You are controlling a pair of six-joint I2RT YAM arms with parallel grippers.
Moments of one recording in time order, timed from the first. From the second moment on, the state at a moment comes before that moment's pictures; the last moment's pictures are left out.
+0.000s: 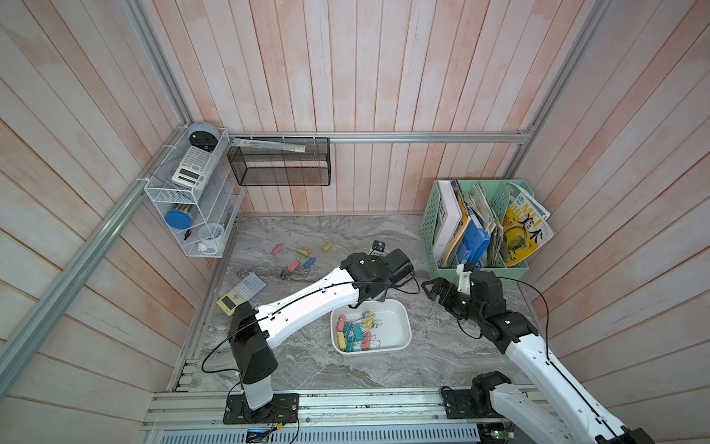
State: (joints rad) left arm -1.05 1.81 1.78 -1.29 -0.50 -0.62; right arm 0.29 0.84 0.62 -0.42 -0.26 0.82
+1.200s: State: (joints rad) left arm -0.99 1.79 1.51 -1.08 -0.32 -0.60; right arm 0.31 0.77 0.63 -0.47 -0.27 0.84
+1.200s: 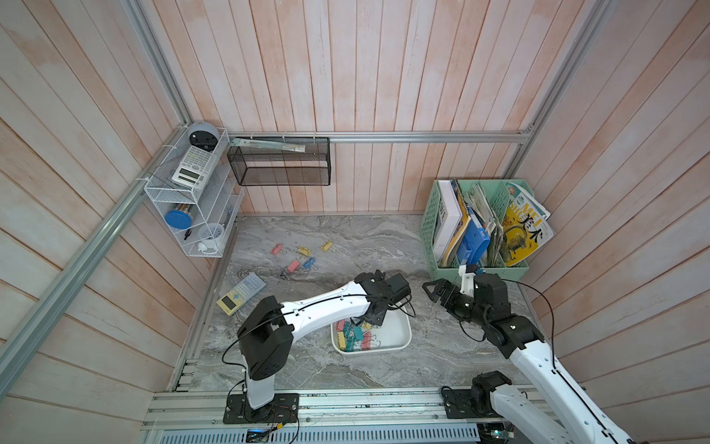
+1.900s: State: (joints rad) left arm -0.49 2.19 1.90 -0.78 -0.52 -0.26; right arm 0.67 0.82 0.71 -0.39 -0.06 0.80
